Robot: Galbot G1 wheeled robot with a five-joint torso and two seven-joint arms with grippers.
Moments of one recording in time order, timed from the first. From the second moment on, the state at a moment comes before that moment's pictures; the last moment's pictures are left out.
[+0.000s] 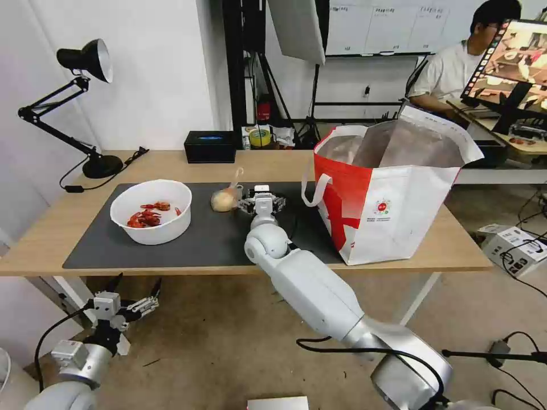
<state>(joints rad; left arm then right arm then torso) 1.67 -1.09 -0.75 -1.91 -0.47 -0.15 0.13 -0.40 1.57 -0.27 1.16 0.58 -0.31 0.69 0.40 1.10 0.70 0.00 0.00</state>
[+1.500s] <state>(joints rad) 1.63 -1.08 -0.72 -1.90 -0.46 -0.15 0.13 -0.32 1.57 -0.25 1.02 0.62 -0.41 0.51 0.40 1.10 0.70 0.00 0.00</state>
